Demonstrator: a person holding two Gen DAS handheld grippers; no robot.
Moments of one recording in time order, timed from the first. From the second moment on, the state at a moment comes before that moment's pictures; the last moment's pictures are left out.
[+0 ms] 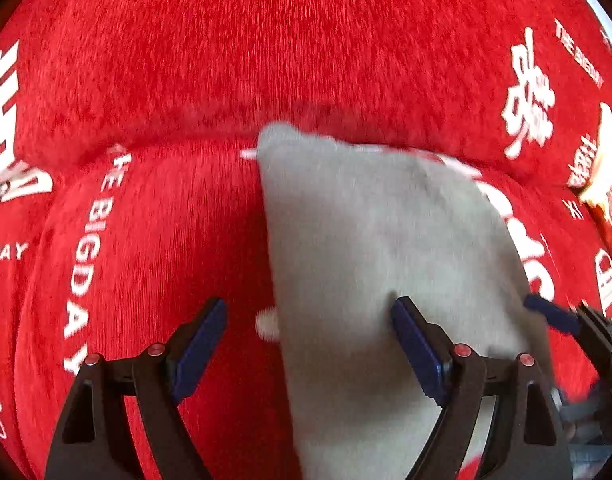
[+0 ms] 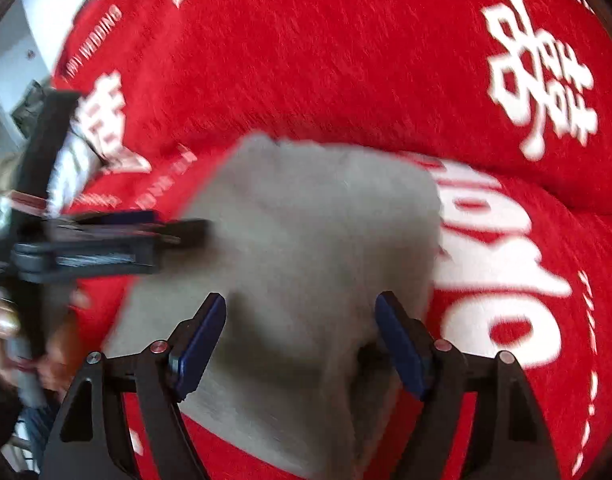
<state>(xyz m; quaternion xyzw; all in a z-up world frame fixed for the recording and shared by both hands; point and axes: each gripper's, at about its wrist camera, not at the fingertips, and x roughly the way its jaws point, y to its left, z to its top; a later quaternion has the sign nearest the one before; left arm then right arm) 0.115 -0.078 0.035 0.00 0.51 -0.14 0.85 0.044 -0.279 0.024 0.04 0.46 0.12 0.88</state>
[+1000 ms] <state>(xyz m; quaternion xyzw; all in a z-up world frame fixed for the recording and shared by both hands) 0.065 -0.076 0.039 -0.06 0.53 -0.22 0.82 0.032 -0.267 0.032 0.15 0.48 0.12 0.86</state>
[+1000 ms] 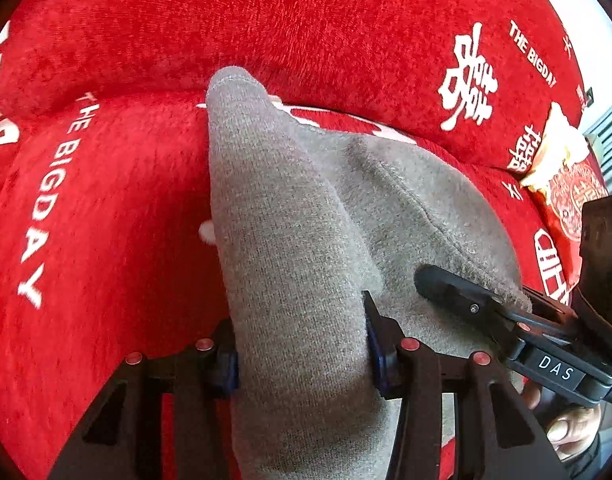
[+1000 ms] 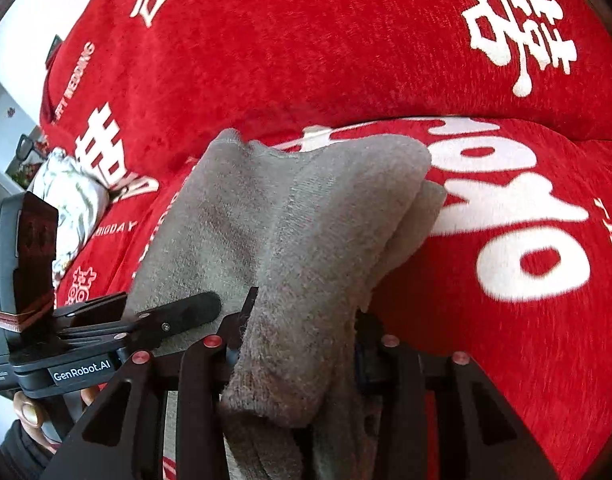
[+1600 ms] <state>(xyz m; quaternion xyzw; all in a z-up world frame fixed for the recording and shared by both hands) -0.079 -0.027 0.039 -0.03 0.48 -0.21 0.85 -0.094 -0.221 0.034 0.11 0.44 0.14 0.88</state>
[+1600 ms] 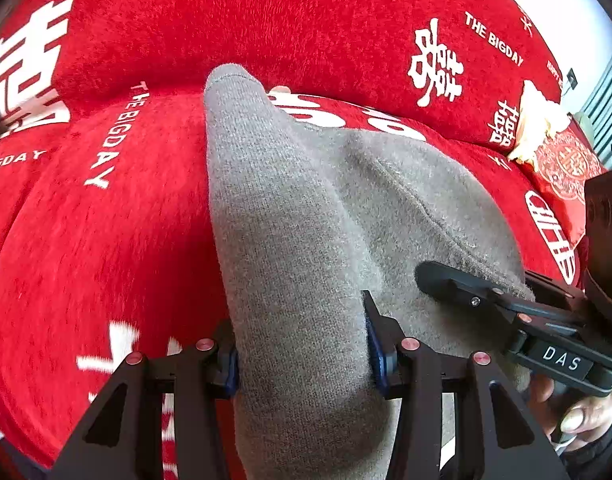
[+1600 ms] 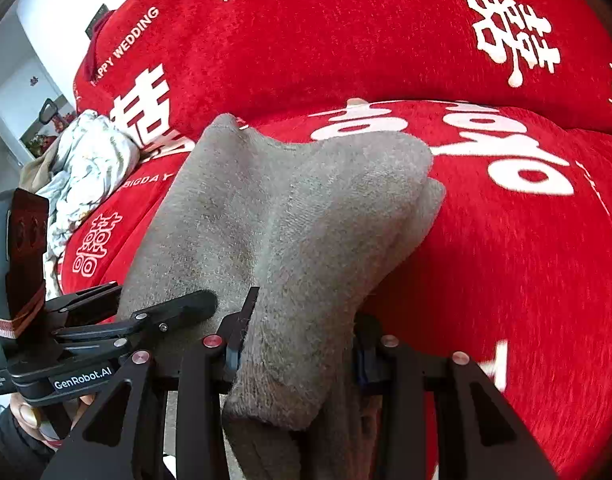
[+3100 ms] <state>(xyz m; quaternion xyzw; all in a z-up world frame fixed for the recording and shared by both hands) -0.161 -0.014 0.063 0.04 0.36 -0.07 0.93 -0.185 -0.176 0.059 -0.01 0.38 0.08 0.92</state>
